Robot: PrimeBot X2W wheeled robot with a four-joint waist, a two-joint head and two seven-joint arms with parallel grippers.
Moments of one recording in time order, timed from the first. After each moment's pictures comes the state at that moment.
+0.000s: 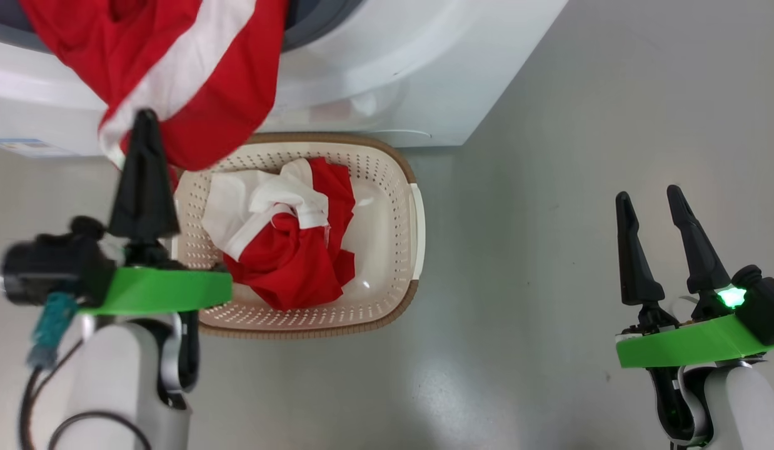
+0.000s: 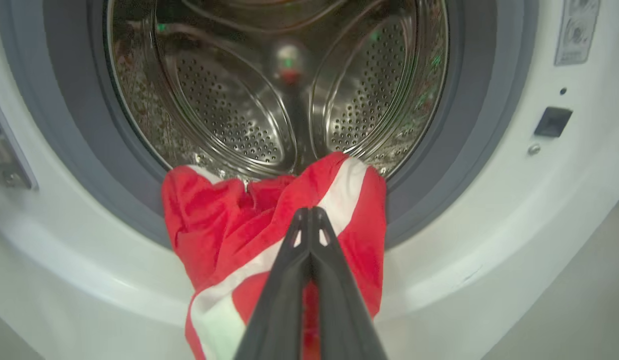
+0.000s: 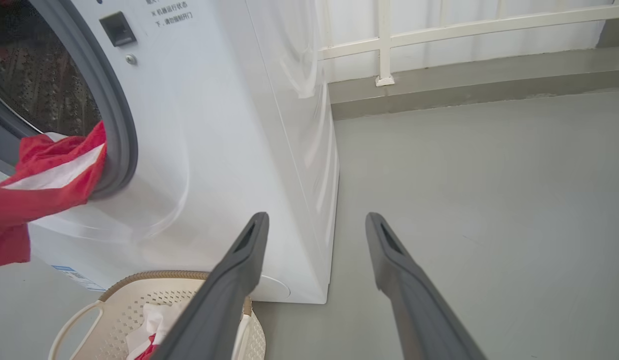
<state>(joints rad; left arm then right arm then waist) -0.49 0.04 -0.01 0.09 -0.16 0.03 -0.26 -0.17 -0.05 -0.04 0.07 0.35 0.12 -0.26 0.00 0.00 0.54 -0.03</state>
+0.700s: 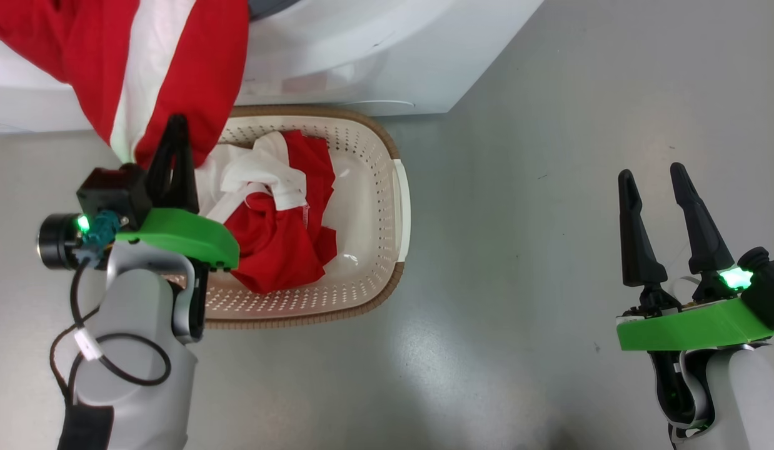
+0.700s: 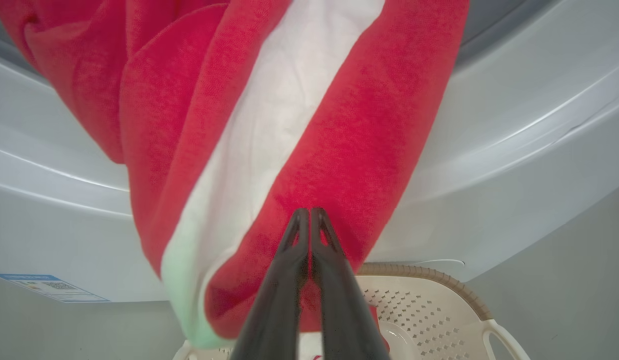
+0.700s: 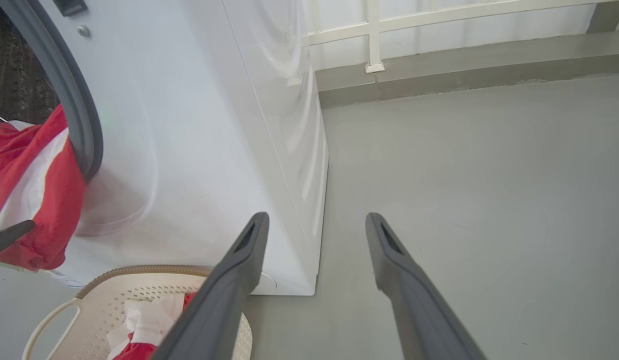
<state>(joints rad) -0.72 0.03 -0.02 0.64 -0.13 -0.01 -0.26 -0.22 -0.05 -0.03 0.06 0.36 0.12 -0.26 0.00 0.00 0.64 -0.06</state>
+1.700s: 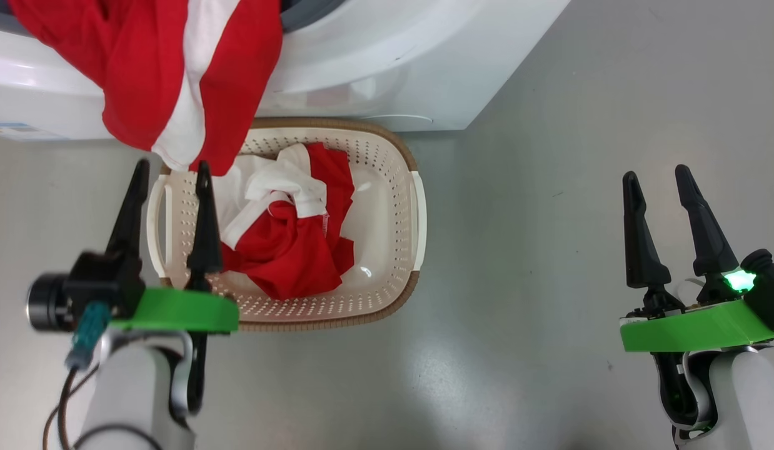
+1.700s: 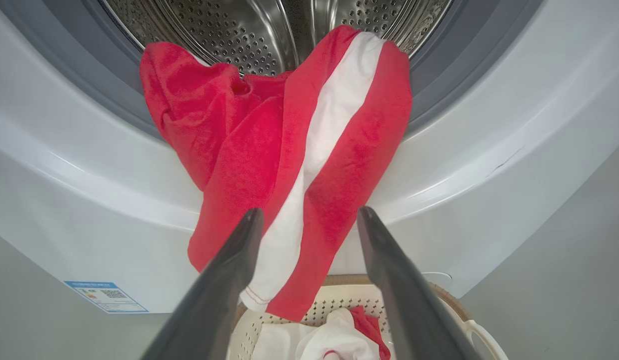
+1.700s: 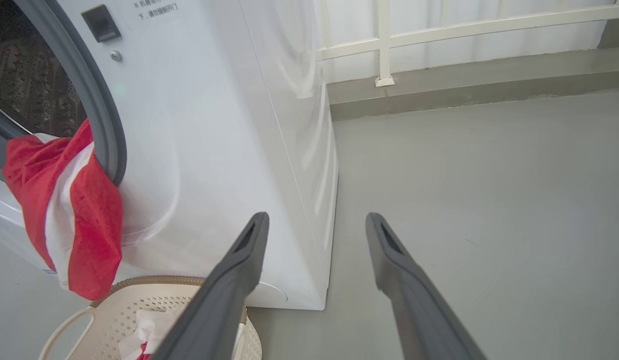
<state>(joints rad) -0.46 0.02 0.00 0.29 -0.11 -0.01 -0.26 -0.21 -0.05 -0.05 0.06 0.35 0.12 -0.26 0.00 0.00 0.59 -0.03</state>
